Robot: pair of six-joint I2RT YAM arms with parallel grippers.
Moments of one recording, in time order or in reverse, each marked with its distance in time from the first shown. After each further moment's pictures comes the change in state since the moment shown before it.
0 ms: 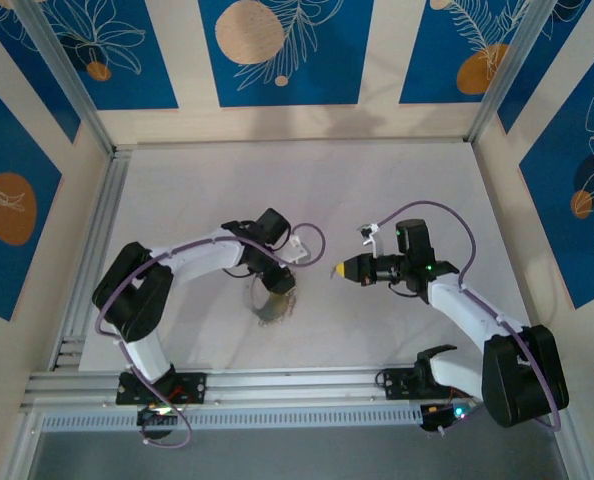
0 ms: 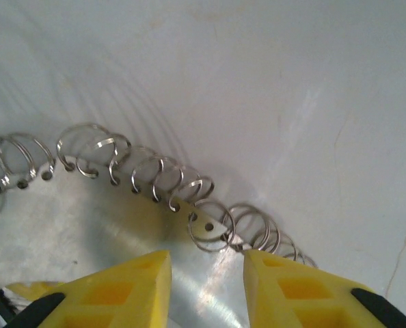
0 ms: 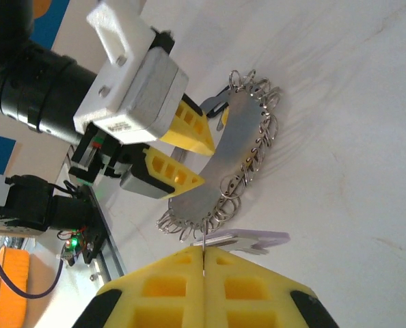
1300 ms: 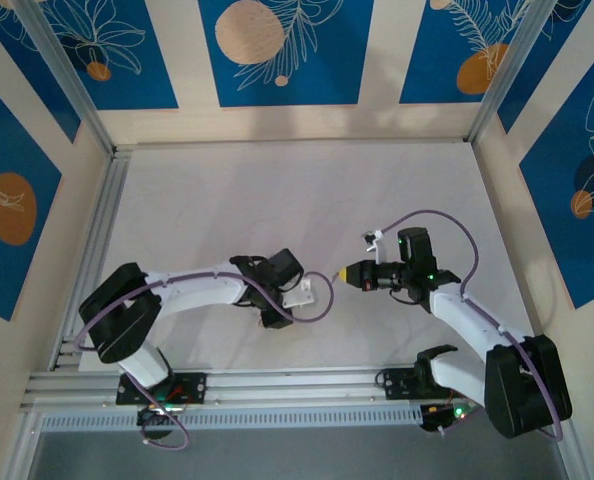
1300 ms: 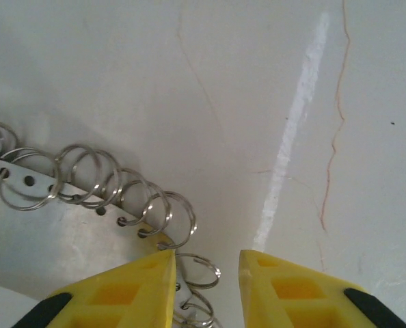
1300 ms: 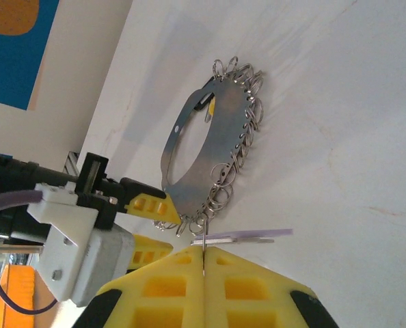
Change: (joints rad) left arm -0.237 -0.126 -0.181 0.031 -0.143 0.068; right arm -0.001 -0.063 -0.070 0.027 0.034 0.084
